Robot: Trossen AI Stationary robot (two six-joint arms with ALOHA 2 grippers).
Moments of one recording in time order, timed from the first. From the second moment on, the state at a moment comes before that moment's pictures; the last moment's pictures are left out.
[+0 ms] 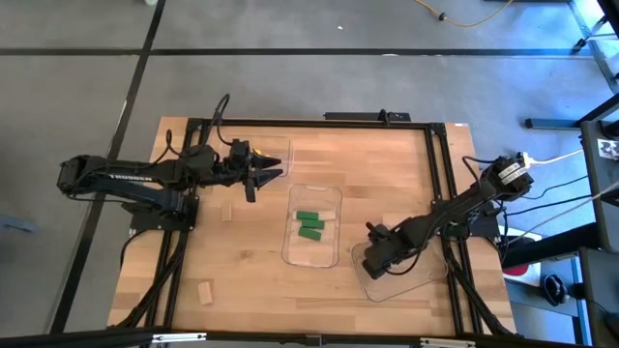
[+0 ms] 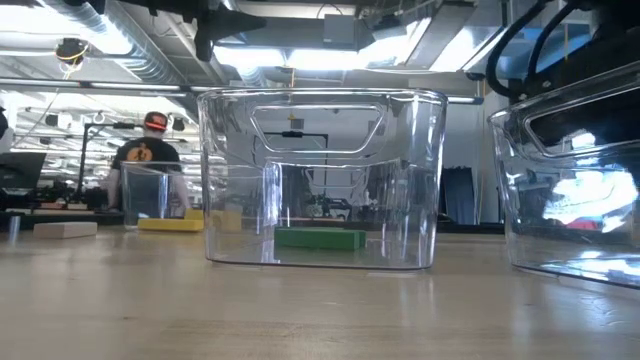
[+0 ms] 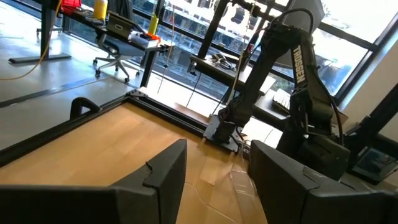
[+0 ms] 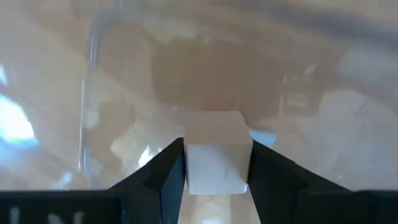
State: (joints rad) left arm 0.08 0.91 0.64 0.30 -0.14 -0.39; right arm 0.50 1.57 0.88 -0.70 -0.08 1.46
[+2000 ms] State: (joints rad) left arm 0.08 0.91 0.64 0.35 0.04 -0.47; right arm 0.19 1.24 1.01 -0.57 0.14 0.73
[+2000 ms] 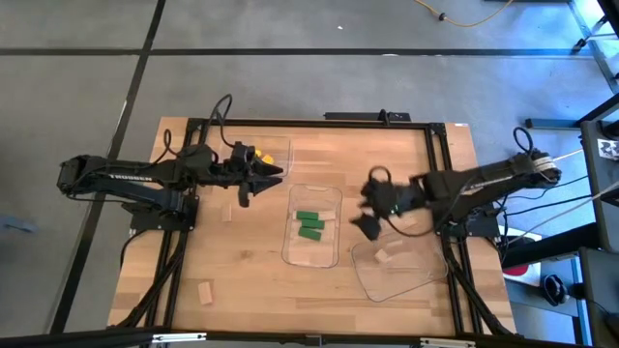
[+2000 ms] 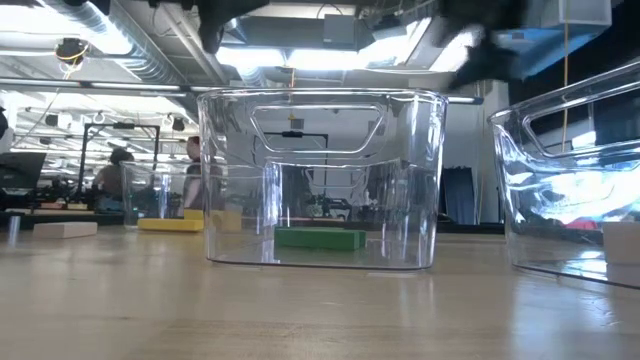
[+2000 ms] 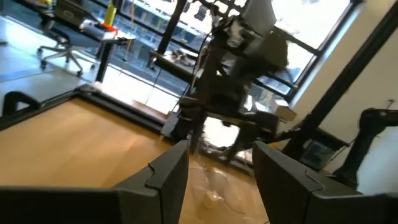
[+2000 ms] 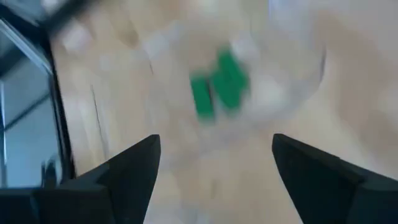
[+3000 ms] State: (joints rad) left arm 0.08 0.91 0.64 0.40 0.02 -0.41; right arm -0.07 1.02 0.79 0.25 -0.04 0.47
